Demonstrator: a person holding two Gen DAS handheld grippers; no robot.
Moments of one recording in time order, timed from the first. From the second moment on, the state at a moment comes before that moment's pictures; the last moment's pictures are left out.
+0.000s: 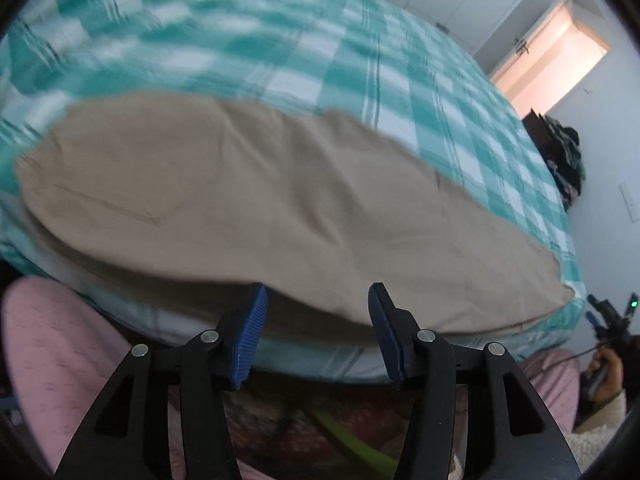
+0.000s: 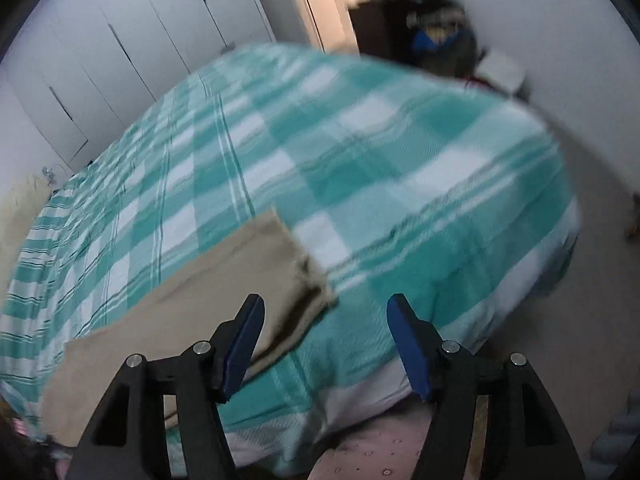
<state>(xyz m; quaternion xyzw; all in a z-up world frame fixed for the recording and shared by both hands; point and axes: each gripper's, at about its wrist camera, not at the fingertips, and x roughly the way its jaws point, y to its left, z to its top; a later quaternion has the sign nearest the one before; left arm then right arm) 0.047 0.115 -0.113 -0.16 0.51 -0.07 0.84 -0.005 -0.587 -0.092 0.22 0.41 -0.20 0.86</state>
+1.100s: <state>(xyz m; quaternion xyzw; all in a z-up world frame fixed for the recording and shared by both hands) 0.108 0.048 -0.200 -0.01 0.53 -0.10 0.84 0.089 -0.521 -0.185 0.17 0.57 0.01 0.80</state>
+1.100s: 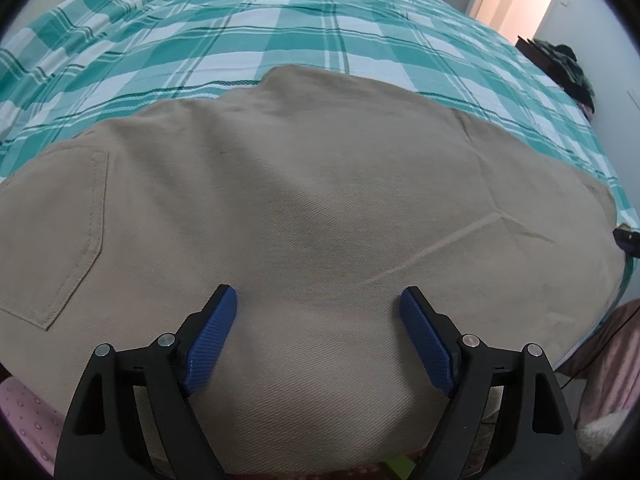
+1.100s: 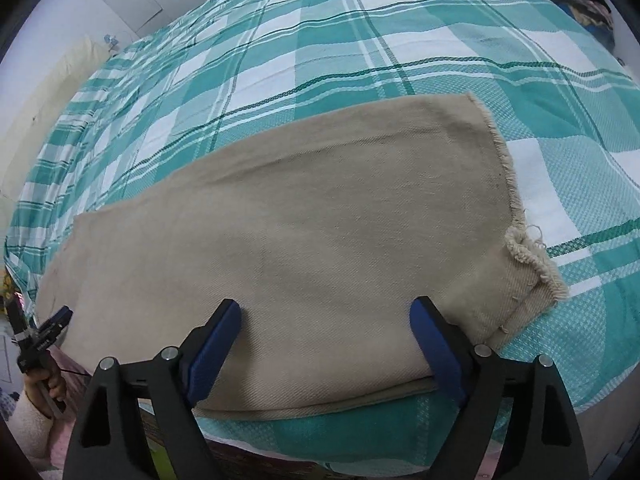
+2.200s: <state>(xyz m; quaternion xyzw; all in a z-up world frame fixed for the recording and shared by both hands) 0.073 -0.196 -0.176 0.14 0.53 -0.30 0.78 0.006 -0.562 -0.111 0.24 0.39 -0.07 0.89</state>
